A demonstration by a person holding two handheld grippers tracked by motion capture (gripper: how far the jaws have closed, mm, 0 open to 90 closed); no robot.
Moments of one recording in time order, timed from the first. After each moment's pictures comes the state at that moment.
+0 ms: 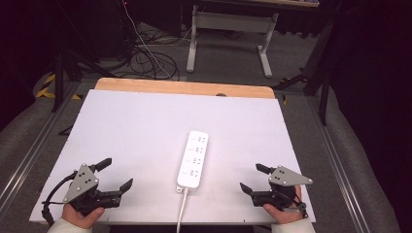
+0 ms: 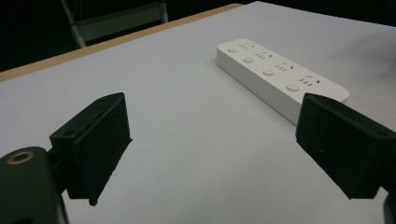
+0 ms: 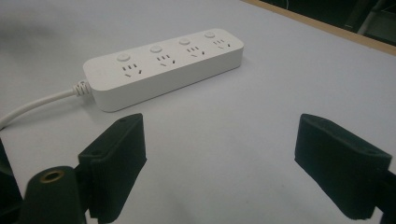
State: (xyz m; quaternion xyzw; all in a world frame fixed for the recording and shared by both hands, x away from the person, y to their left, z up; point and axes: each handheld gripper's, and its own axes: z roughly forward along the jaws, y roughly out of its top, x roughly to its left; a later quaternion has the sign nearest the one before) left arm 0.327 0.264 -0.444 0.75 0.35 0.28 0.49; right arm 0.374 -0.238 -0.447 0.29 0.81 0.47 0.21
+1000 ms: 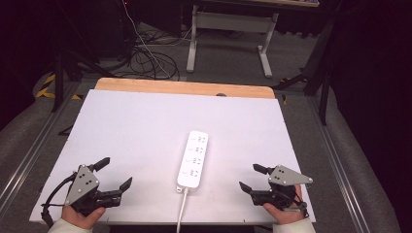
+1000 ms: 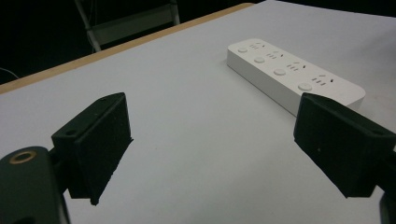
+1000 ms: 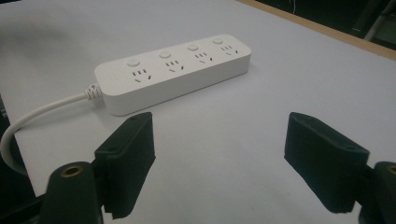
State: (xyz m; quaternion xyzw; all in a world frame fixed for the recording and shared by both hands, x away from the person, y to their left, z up) left arm 0.324 0.261 -0.443 0.75 0.36 0.30 0.48; right arm 0.373 -0.236 -0.439 0.27 0.81 0.48 0.20
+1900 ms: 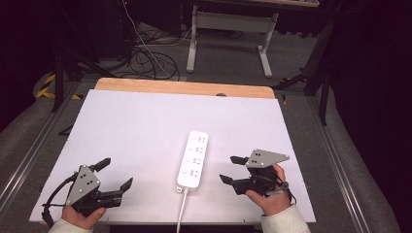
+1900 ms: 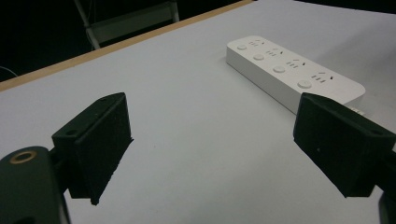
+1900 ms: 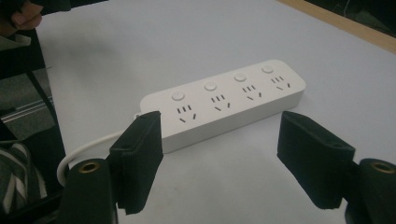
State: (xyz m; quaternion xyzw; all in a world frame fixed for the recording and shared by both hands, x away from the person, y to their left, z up) left arm 0.324 0.260 -0.443 0.75 0.36 0.30 0.47; right arm 0.398 -0.179 -0.403 0.23 0.85 0.46 0.13
